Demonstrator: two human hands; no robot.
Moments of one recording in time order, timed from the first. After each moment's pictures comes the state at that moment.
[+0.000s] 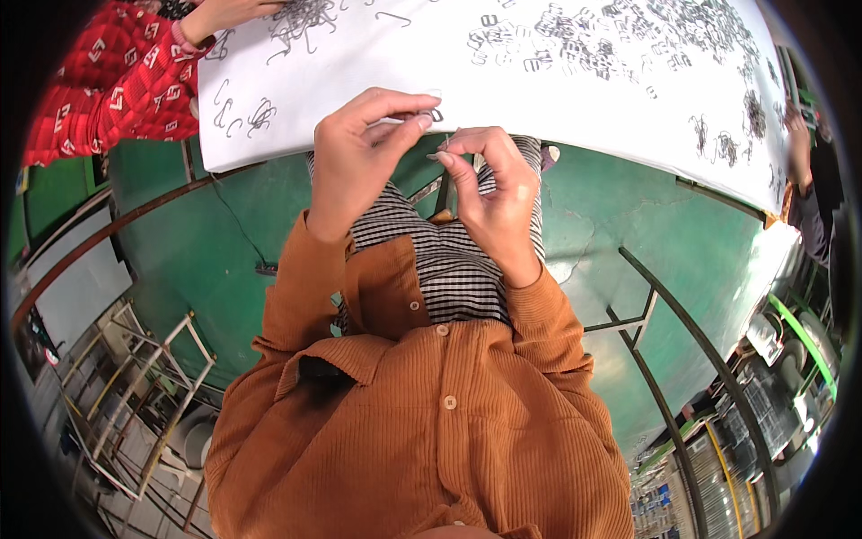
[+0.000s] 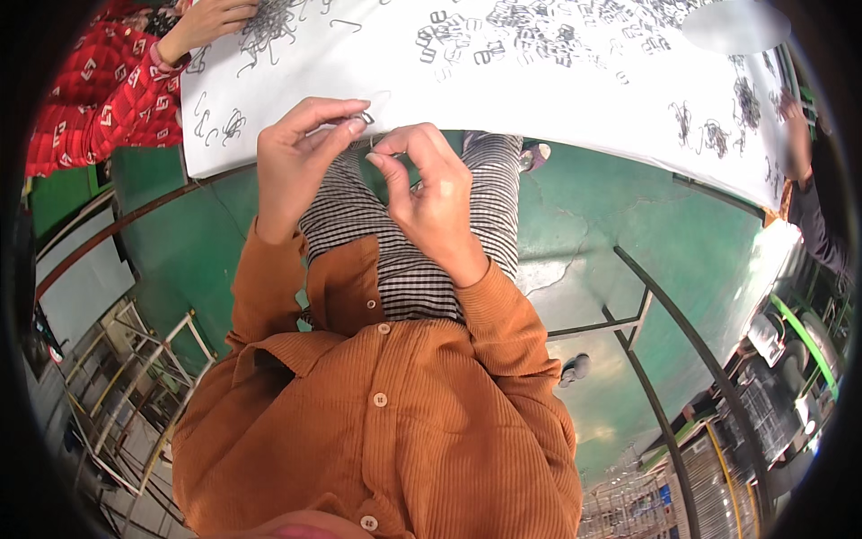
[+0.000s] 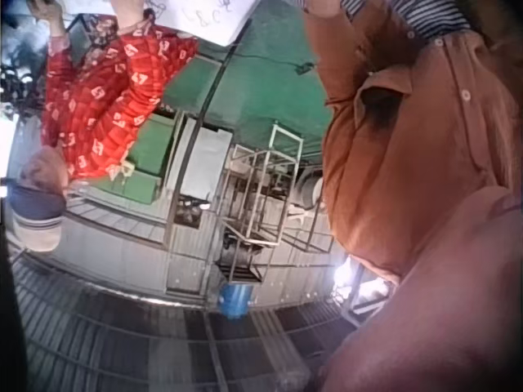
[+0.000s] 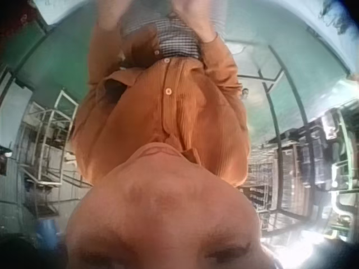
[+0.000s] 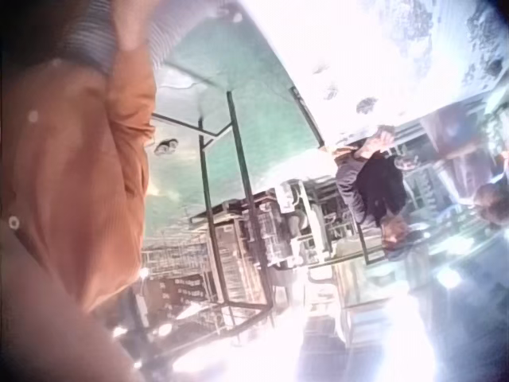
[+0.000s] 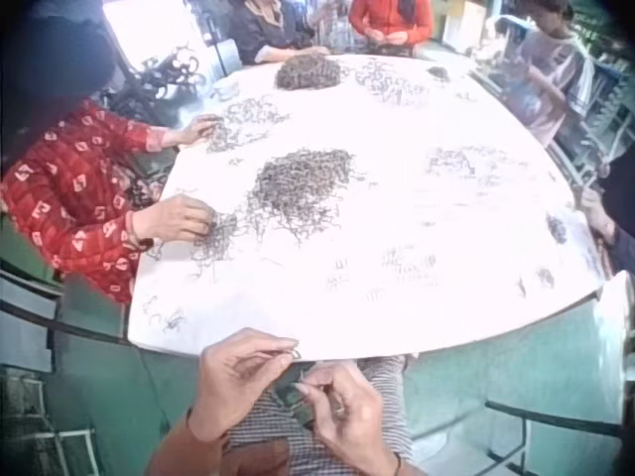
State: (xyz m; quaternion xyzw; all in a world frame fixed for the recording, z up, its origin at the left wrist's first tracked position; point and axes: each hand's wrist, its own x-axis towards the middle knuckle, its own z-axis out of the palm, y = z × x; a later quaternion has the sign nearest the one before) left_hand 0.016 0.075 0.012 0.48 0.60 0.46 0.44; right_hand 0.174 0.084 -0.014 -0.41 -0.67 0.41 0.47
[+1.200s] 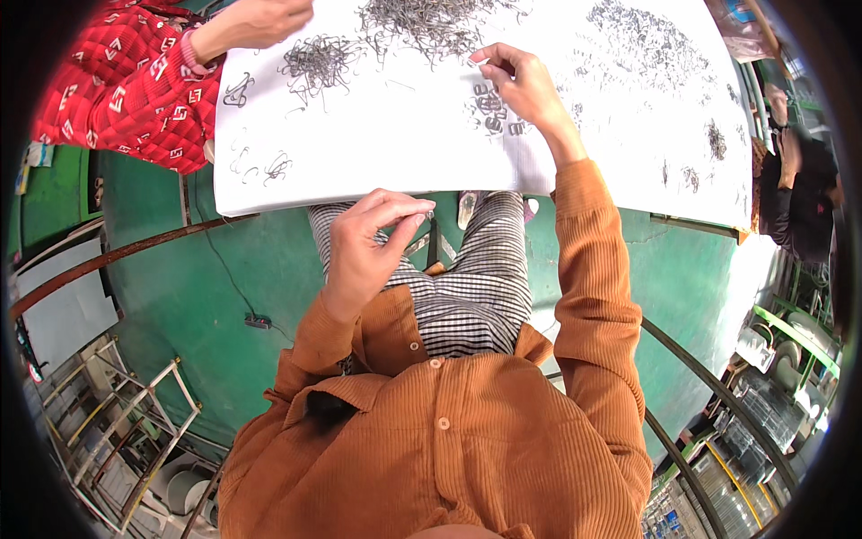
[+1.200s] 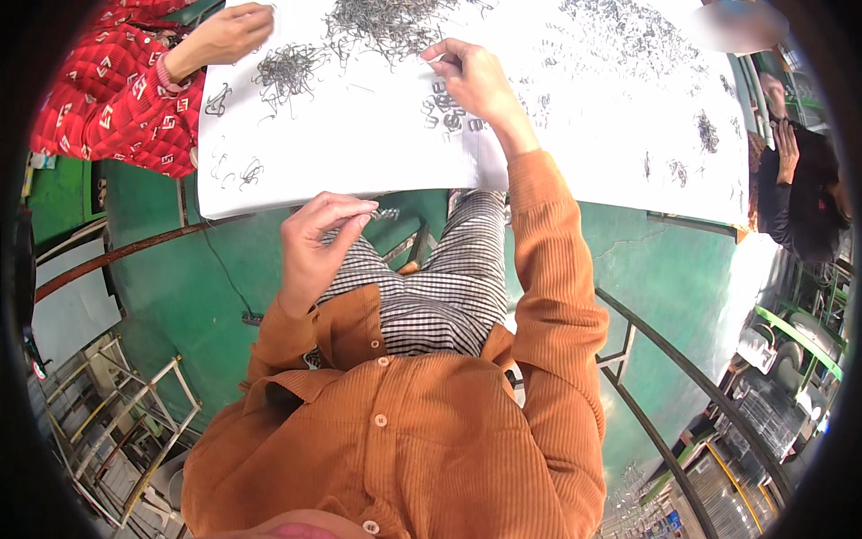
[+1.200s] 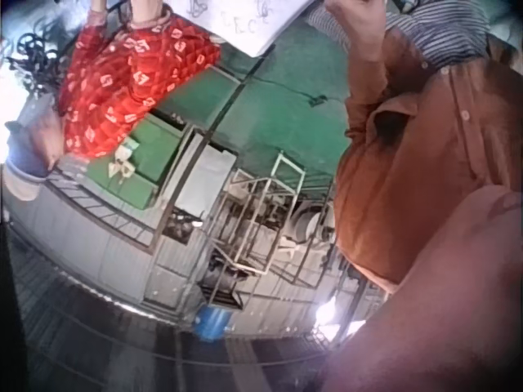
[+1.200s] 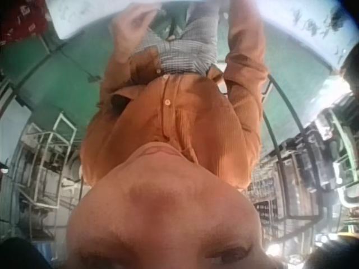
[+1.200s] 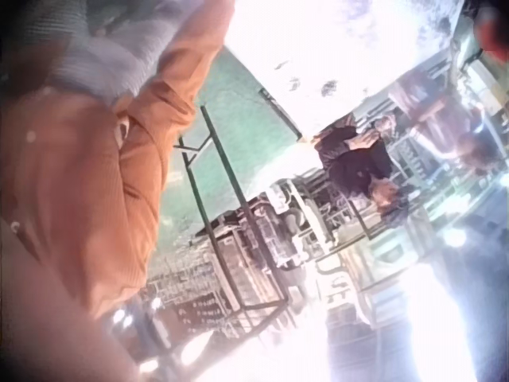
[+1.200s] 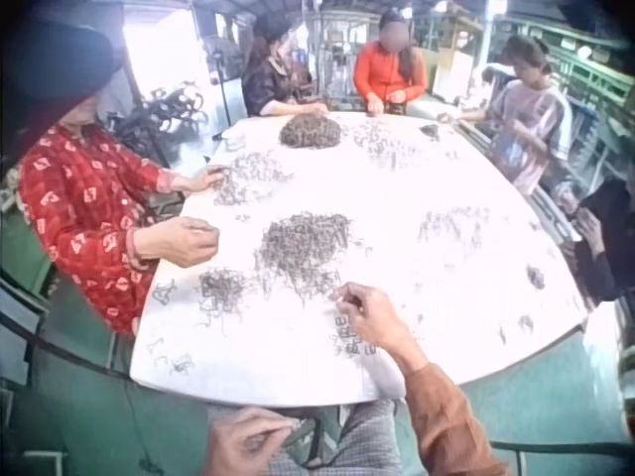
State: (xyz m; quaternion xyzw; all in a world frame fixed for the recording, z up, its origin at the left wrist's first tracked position) left_hand 0.016 0.039 0.021 0.56 0.60 0.46 0.34; right_hand 0.179 0.277 -0.033 -0.42 -0.78 0.37 0.27
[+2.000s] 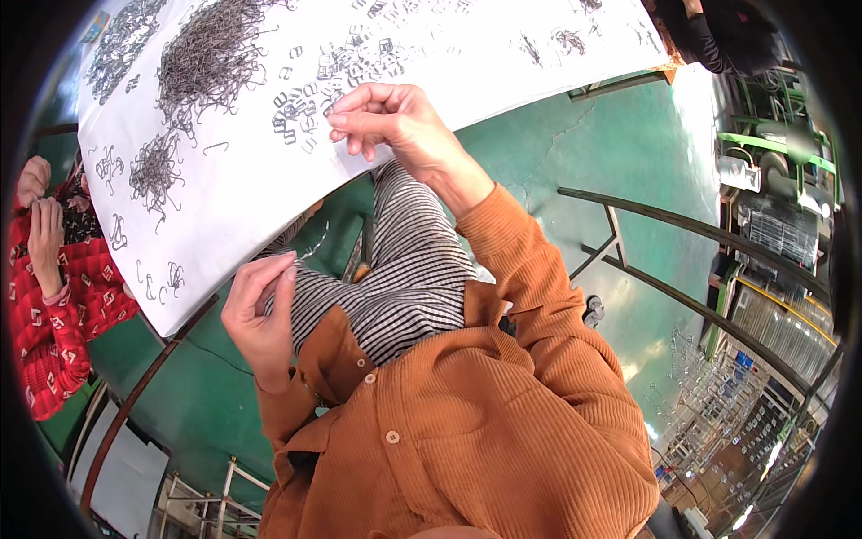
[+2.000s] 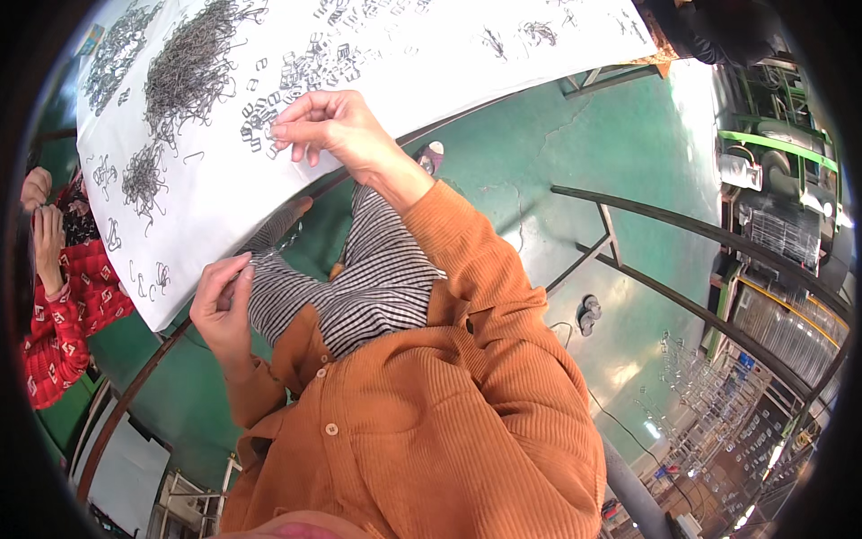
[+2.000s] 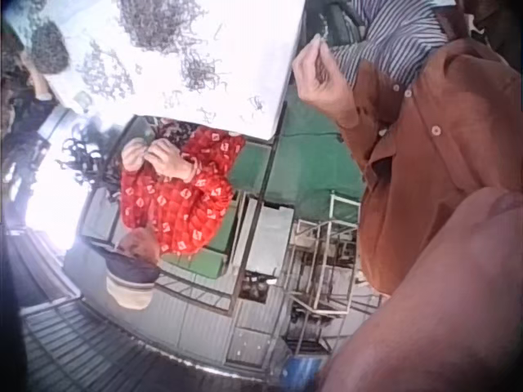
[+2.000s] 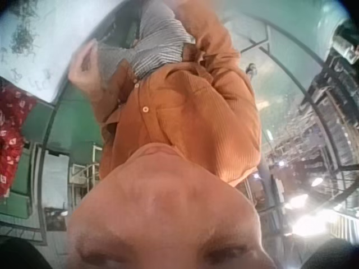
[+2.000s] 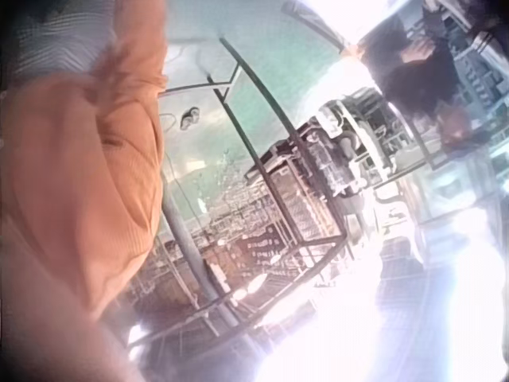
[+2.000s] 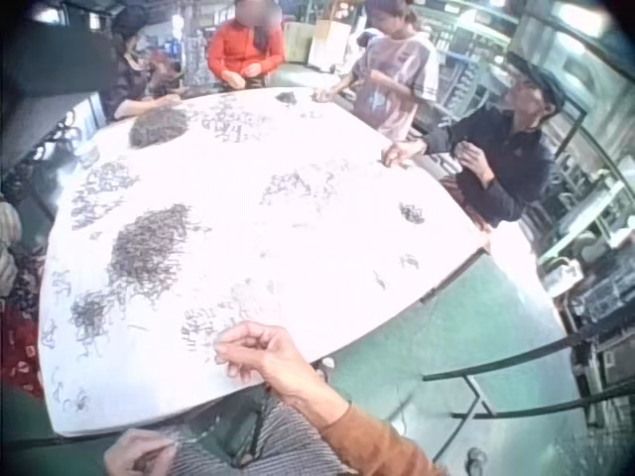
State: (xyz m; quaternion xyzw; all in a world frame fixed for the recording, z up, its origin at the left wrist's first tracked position) left_hand 0.041 0.036 0.020 0.55 0.60 0.44 0.39; right_hand 0.255 0.179 -0.014 -0.37 -0.38 0.73 0.44
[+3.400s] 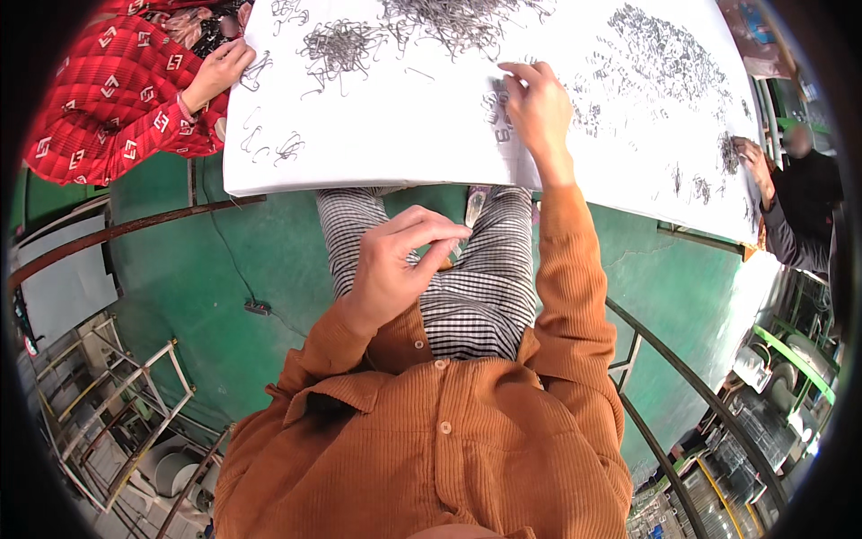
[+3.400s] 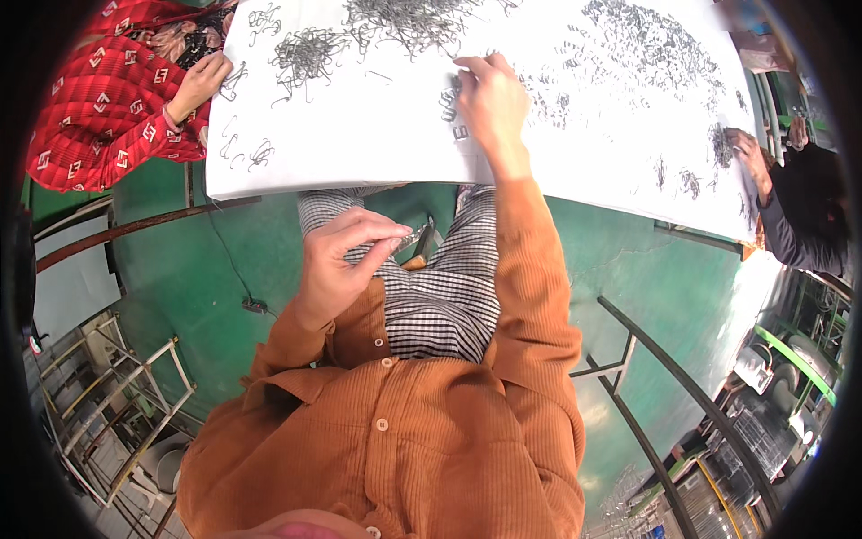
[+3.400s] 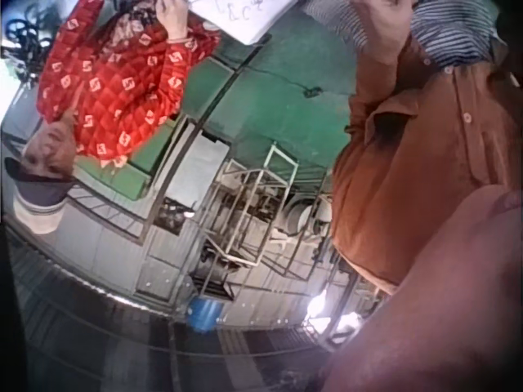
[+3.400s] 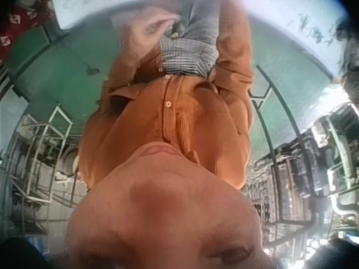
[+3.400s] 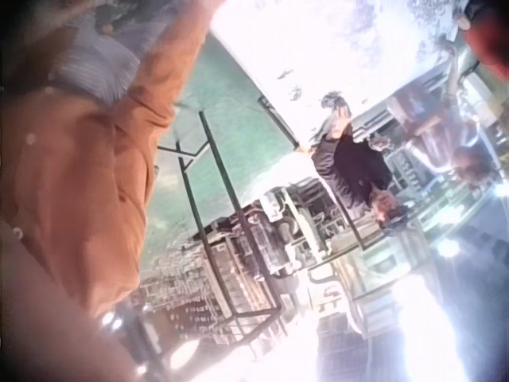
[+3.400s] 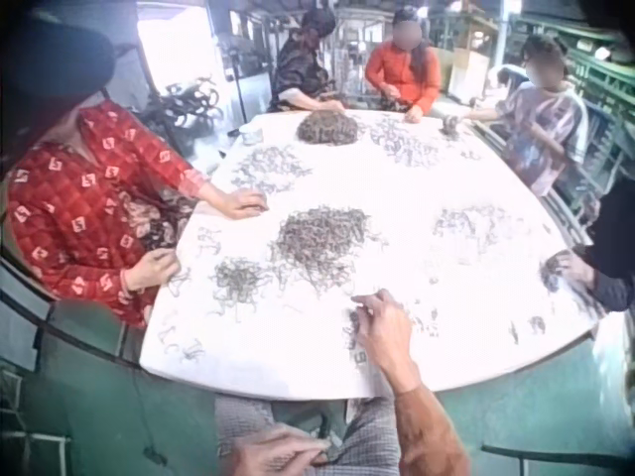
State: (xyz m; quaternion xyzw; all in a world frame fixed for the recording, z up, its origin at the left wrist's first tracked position) left_hand 0.037 0.023 0.026 0.59 0.57 0.46 0.33; right_hand 0.167 0.235 -0.047 -0.51 -0.77 0.16 0.34
